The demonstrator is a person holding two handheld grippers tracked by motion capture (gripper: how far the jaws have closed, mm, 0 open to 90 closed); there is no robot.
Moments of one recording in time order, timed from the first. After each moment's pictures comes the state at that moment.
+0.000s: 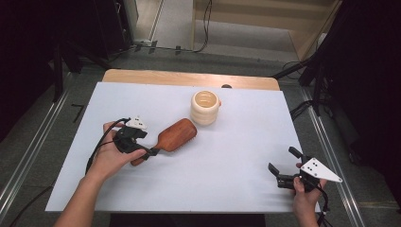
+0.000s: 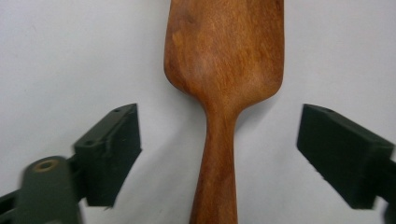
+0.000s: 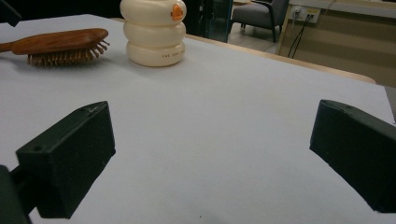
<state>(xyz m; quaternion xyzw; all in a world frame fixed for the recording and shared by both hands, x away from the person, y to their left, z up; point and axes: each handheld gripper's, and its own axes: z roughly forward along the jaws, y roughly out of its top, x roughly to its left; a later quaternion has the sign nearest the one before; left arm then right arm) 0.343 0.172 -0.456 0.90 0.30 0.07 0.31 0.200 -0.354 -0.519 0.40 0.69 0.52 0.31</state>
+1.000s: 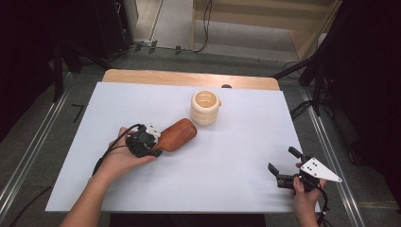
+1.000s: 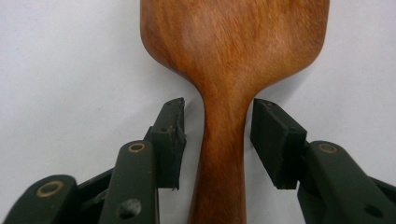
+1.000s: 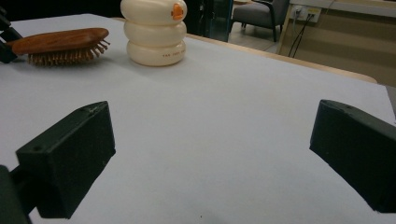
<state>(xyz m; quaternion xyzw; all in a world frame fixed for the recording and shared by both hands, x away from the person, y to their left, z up) 0.344 0.143 -0.481 0.93 0.29 0.08 0.22 0.201 -0.354 -0.519 0.40 0.69 0.52 0.31</state>
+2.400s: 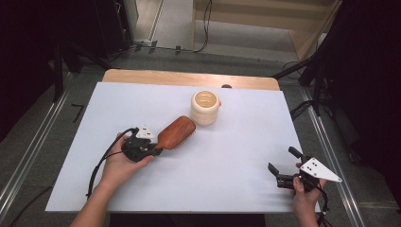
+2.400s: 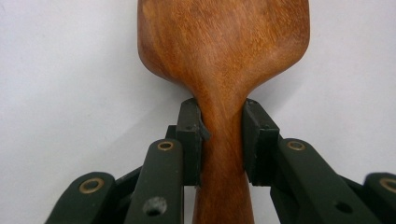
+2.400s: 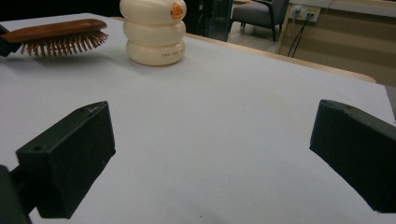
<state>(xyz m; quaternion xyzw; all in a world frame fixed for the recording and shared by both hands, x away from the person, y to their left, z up) 0.326 0.156 -0.481 0.89 0.31 0.09 0.32 0.201 -0.354 -0.519 0.40 0.69 0.51 0.32</state>
